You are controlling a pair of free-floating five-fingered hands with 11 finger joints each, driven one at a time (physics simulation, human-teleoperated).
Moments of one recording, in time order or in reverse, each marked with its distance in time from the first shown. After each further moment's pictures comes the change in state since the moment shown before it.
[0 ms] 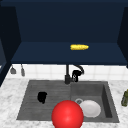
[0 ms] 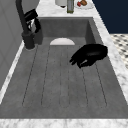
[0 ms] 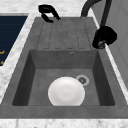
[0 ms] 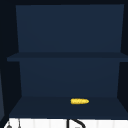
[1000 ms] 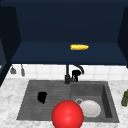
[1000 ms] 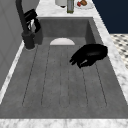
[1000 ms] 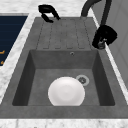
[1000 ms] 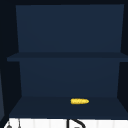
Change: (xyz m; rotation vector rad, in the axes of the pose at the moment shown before) left hand 0.000 0.000 0.000 0.000 0.000 0.000; right hand 0.007 -0.003 -0.003 0.033 0.024 0.057
